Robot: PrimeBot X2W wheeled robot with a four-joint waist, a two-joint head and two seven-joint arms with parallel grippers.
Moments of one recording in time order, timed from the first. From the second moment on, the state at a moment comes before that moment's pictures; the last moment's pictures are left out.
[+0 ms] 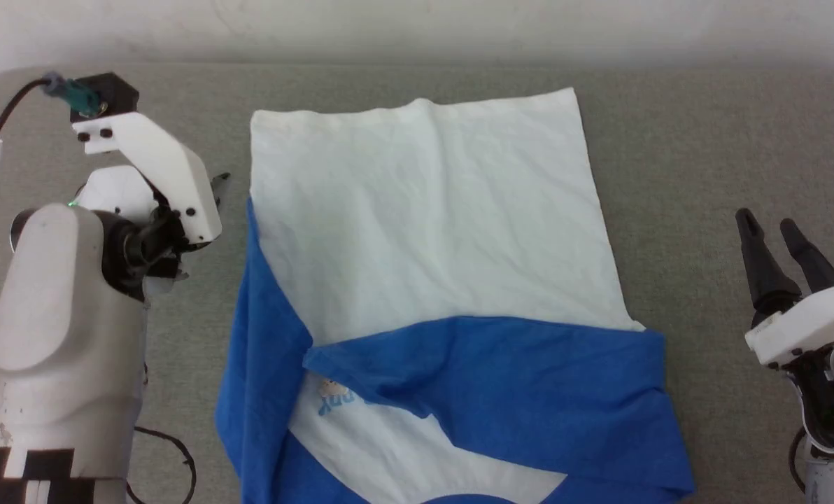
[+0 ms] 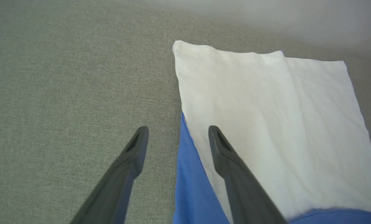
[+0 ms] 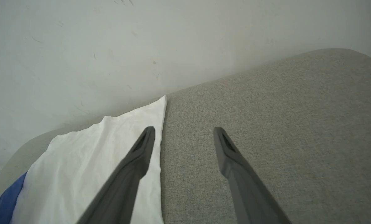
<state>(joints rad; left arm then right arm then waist) -0.72 0.28 -0.08 0.39 -0.45 0.08 0.84 -0.21 -0.05 -0.25 -0.01 0.45 0.13 0.31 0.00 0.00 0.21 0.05</state>
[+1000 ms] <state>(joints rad) -0.74 0.30 -0.09 0.46 -0.47 0.13 0.90 -0.27 -0.05 -0.23 0.03 0.45 0.13 0.29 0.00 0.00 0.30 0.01</state>
